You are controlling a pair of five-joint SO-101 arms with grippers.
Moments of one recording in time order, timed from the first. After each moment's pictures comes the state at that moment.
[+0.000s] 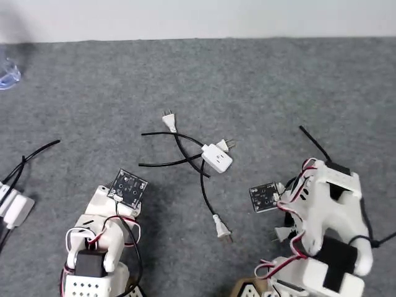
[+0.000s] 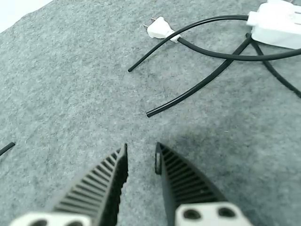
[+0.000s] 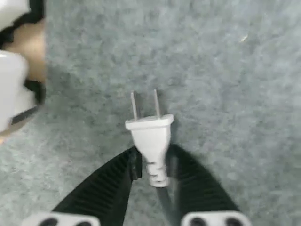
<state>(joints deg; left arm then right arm) 0.0 -101.8 97.1 57.0 -19.3 20.3 -5.6 46.9 70.2 117.8</state>
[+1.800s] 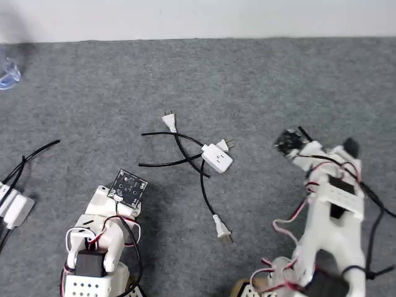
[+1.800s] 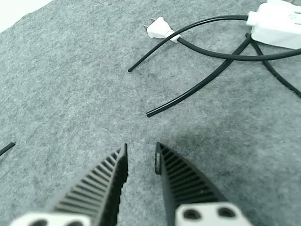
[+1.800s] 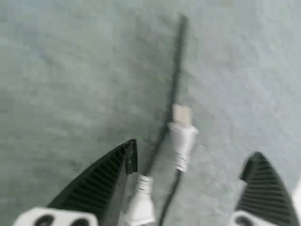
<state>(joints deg) 0.0 -101.8 97.1 57.0 -19.3 20.2 -23.6 56.5 28.3 72.1</state>
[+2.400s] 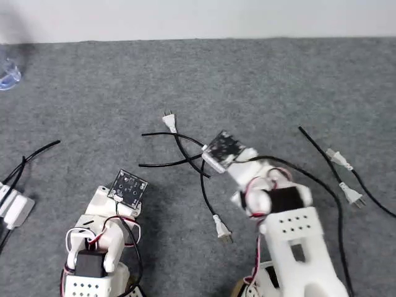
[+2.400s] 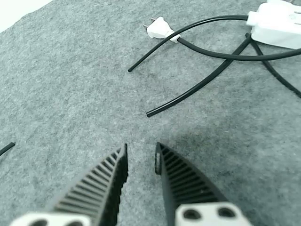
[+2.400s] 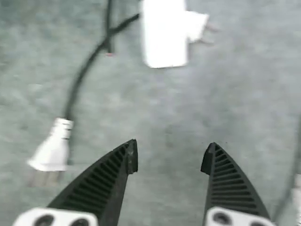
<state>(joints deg) 0.0 -101.8 97.1 57.0 -19.3 -16.9 -46.1 56.6 63.1 32.1</state>
